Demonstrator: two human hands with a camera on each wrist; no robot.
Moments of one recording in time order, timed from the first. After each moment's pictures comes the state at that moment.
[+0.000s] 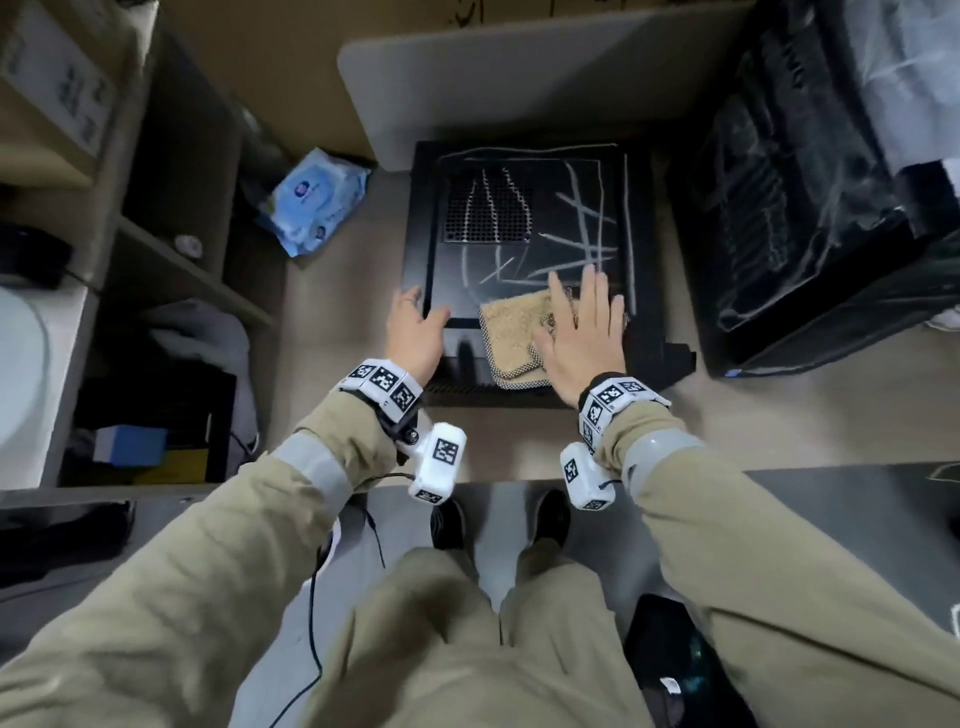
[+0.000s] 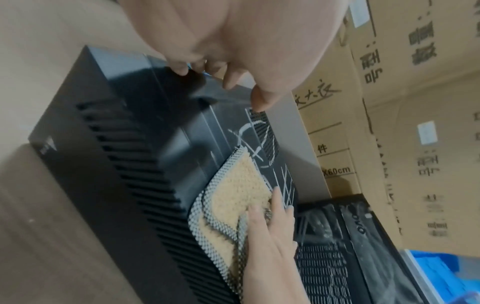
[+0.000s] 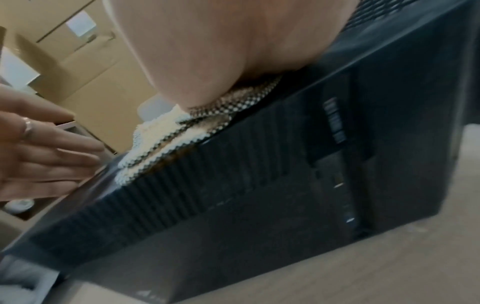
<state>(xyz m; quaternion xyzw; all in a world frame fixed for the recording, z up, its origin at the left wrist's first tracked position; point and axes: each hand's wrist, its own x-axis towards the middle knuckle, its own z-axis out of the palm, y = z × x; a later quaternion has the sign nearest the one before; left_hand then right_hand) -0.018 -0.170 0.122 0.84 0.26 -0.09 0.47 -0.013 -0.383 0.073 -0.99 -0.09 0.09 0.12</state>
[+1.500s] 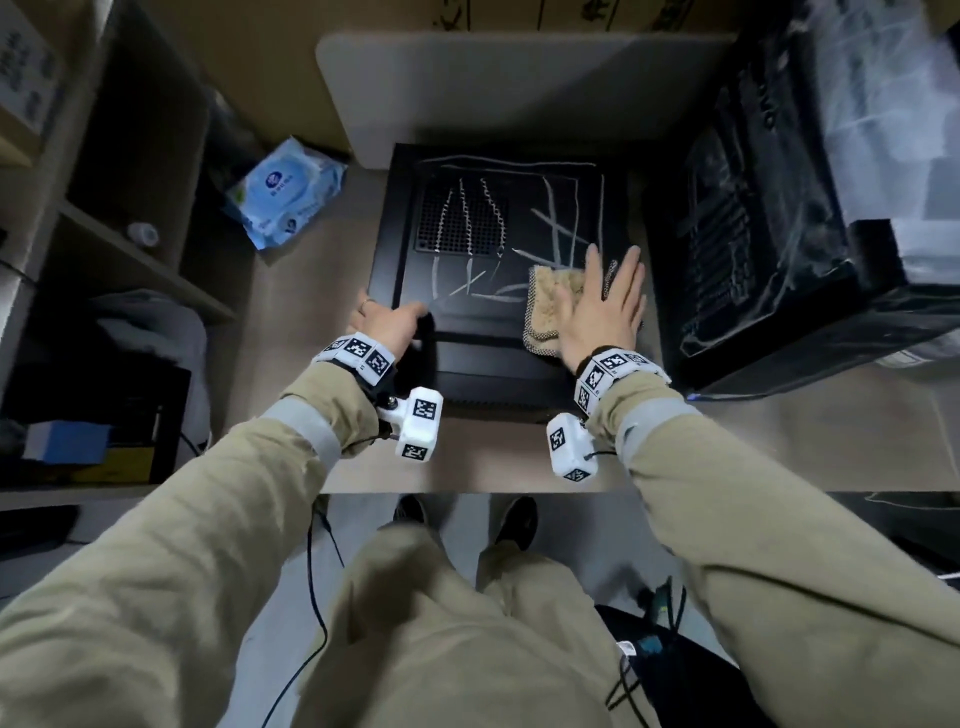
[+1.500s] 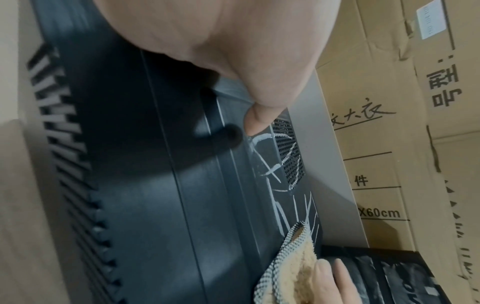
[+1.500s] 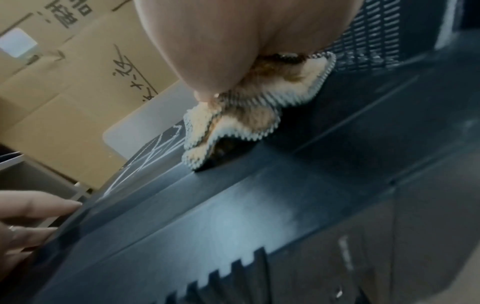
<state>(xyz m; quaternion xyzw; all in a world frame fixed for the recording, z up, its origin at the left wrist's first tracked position) 0.018 -0.183 0.121 0.80 0.42 -0.18 0.39 0.041 -0.421 0.093 -0.98 0.07 0.04 0.19</state>
